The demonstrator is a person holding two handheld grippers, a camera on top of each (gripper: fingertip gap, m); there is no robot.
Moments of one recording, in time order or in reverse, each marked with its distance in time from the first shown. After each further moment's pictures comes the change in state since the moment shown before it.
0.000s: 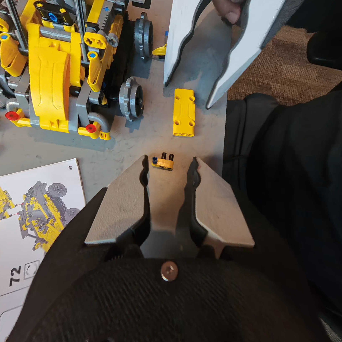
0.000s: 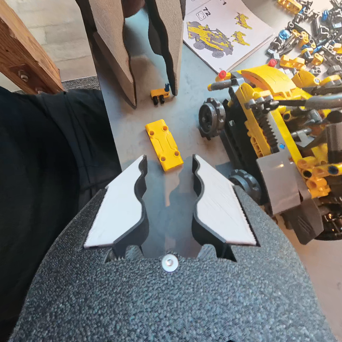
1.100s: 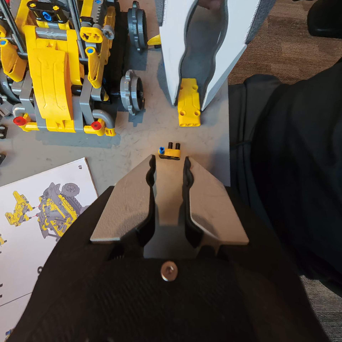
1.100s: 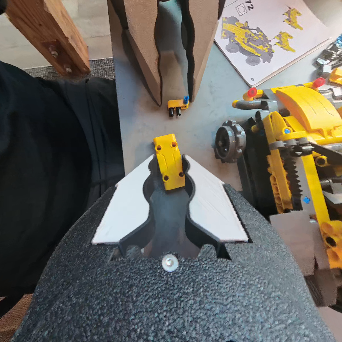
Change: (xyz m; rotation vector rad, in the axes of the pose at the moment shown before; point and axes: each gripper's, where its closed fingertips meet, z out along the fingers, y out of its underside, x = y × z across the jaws) left arm -0.007 0.008 -0.006 -0.035 0.029 0.098; right arm -0.012 -0.009 0.020 -0.084 -0.167 -0.070
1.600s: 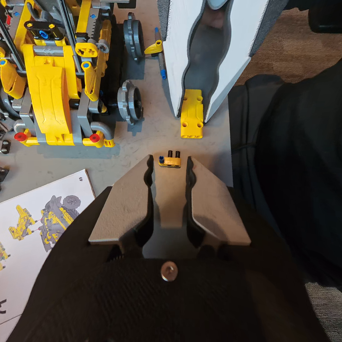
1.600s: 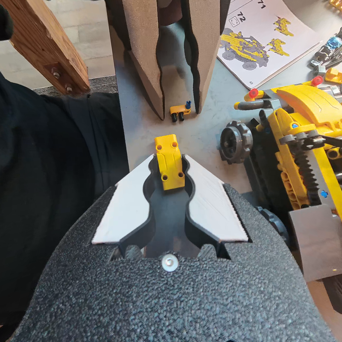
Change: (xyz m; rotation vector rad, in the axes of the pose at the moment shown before) left arm -0.001 -0.006 0.007 0.016 -0.009 0.045; right arm -0.005 -0.003 0.004 0.073 0.033 0.045
